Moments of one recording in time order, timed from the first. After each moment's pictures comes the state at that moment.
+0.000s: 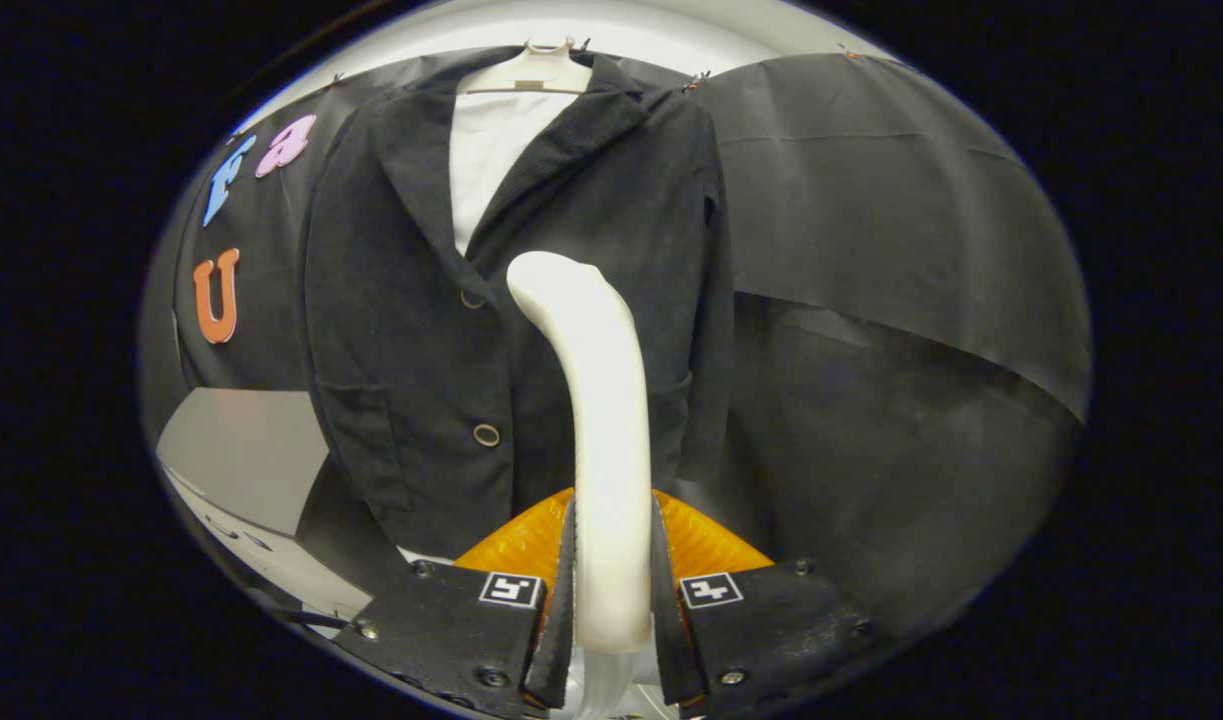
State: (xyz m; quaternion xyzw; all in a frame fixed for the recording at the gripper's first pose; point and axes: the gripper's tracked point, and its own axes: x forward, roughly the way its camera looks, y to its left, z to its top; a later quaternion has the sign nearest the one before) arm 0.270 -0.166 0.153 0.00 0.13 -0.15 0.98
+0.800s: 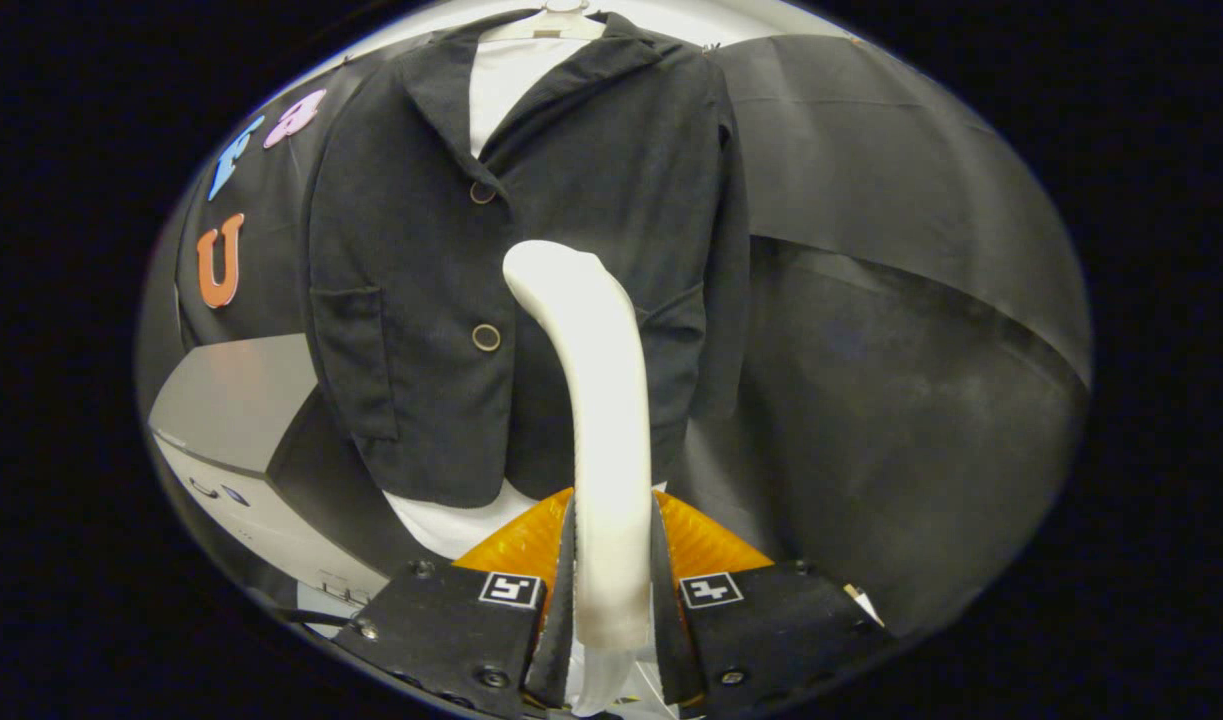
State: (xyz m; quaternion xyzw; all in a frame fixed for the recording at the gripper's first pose) arm 0.267 -0.162 0.082 0.01 0.18 -0.14 0.97
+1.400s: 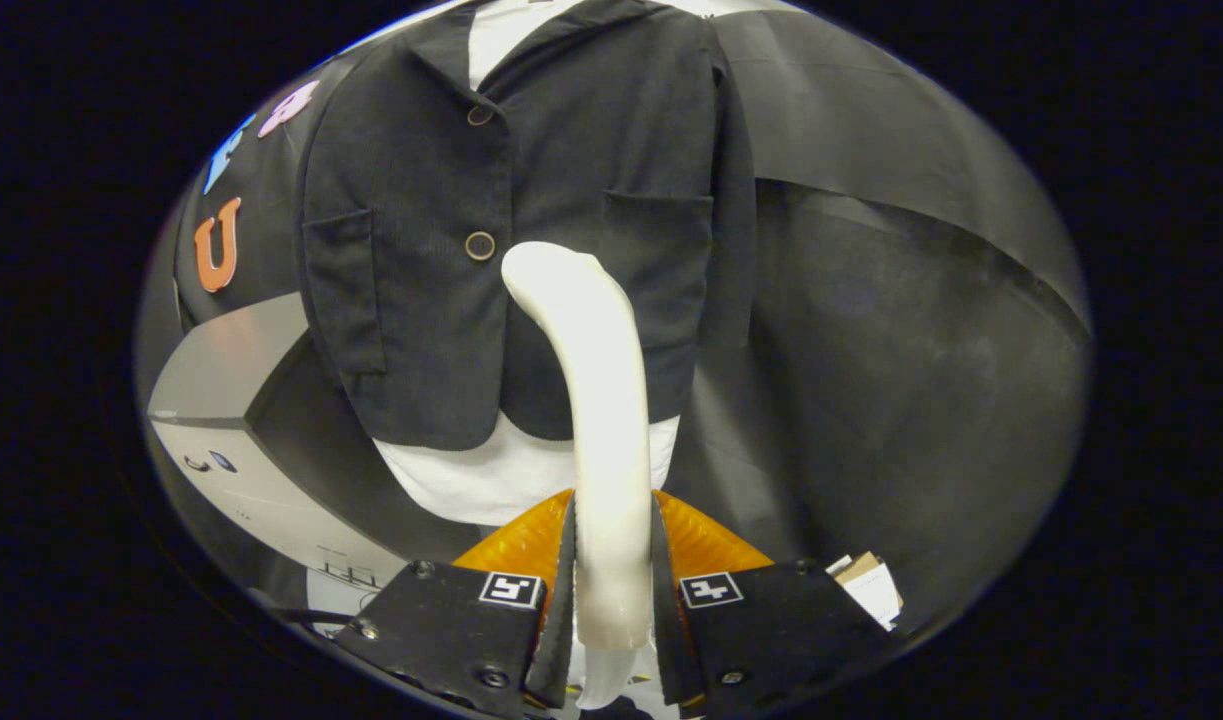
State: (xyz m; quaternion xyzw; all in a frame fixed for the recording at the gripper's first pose) arm 0.264 -0.163 0.021 0.02 0.23 -0.13 0.96
